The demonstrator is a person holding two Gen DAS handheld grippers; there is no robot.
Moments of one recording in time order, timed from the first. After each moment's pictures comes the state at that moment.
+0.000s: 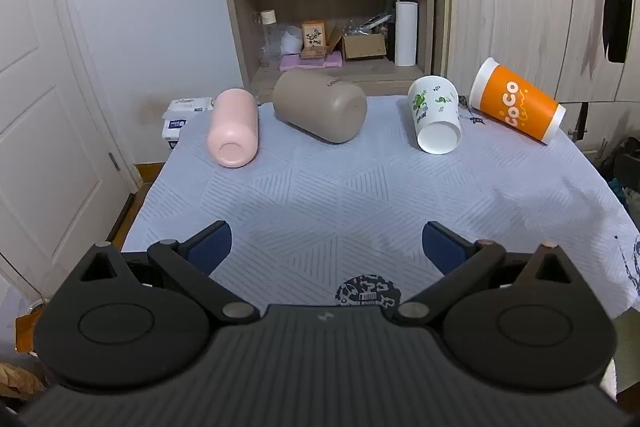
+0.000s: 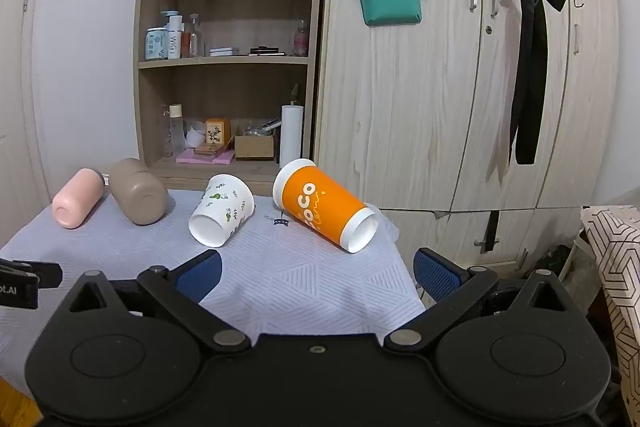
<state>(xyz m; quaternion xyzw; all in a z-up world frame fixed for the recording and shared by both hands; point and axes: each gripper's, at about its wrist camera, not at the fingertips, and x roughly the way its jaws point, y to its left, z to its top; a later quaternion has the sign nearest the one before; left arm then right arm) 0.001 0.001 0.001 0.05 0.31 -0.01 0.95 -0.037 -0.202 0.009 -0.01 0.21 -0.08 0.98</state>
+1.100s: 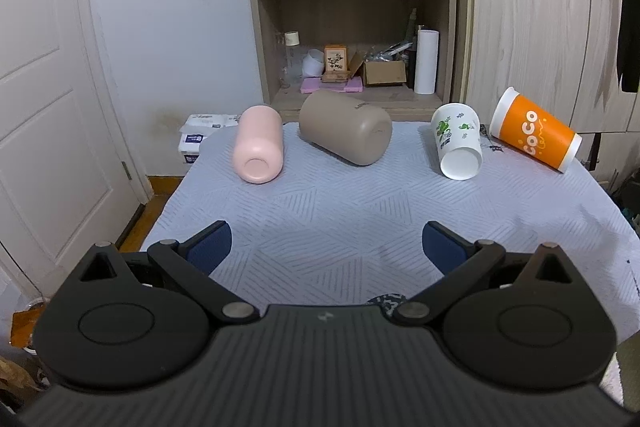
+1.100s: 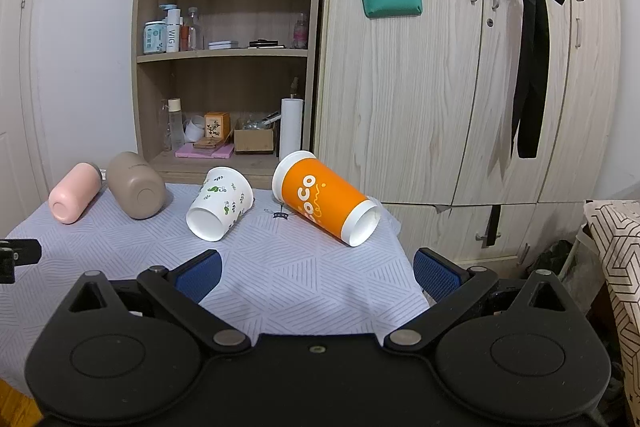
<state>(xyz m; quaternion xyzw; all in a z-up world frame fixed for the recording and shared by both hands) -0.002 0.014 0.002 0.03 0.28 0.01 0.96 -0.032 -0.201 0.003 0.00 0.22 -0.08 0.97</state>
